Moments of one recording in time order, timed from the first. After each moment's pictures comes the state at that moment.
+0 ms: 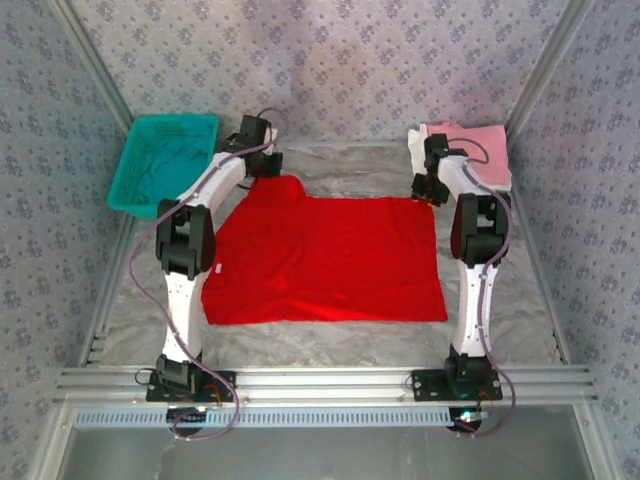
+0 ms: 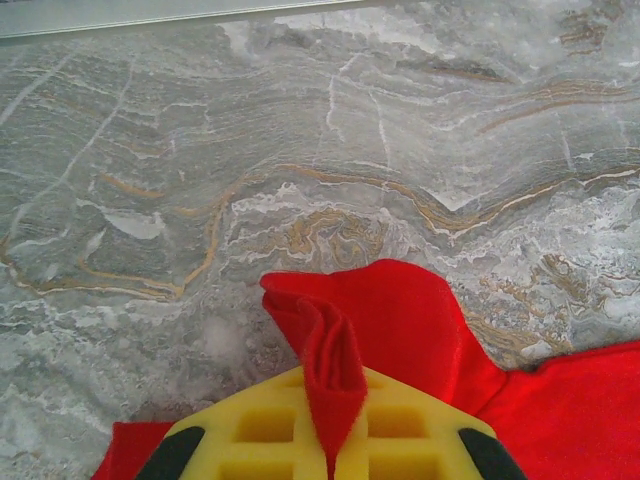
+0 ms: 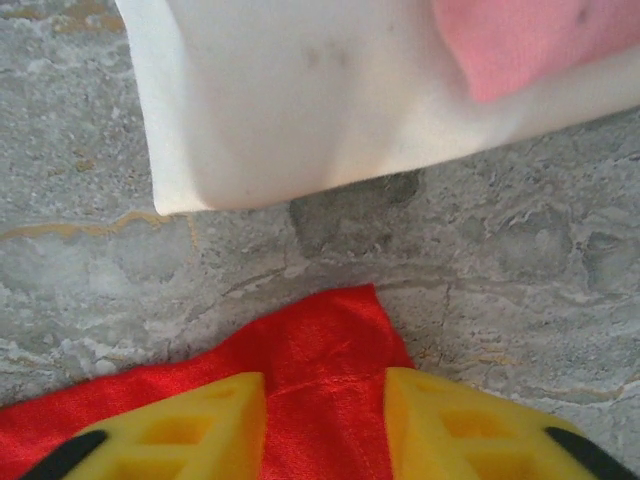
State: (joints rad) left arm -0.30 2.25 2.00 -0.64 0.06 -0.14; right arm 0.02 2.34 1.95 -0.88 0.03 0.33
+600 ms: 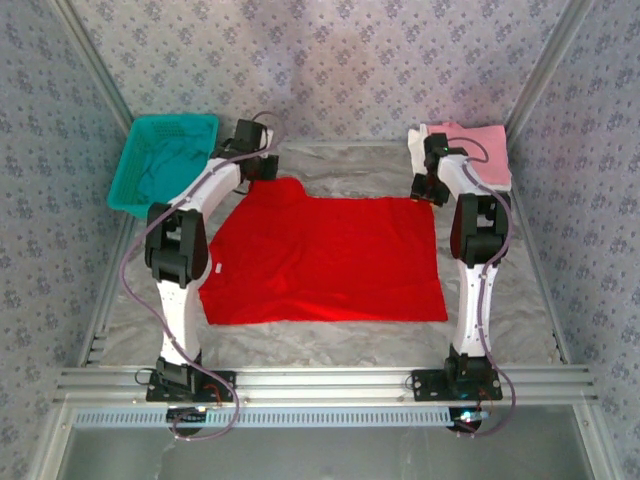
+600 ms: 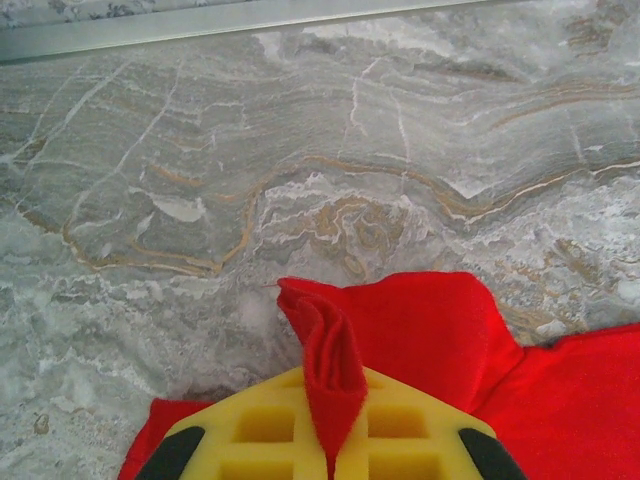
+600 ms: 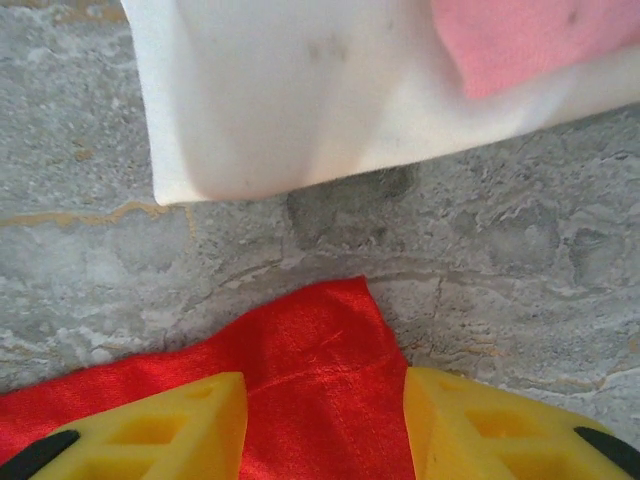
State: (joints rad) left arm -0.30 2.13 1.82 -0.55 0.01 -0.12; right arm 0.02 2.34 1.97 -0.91 0.04 0.31
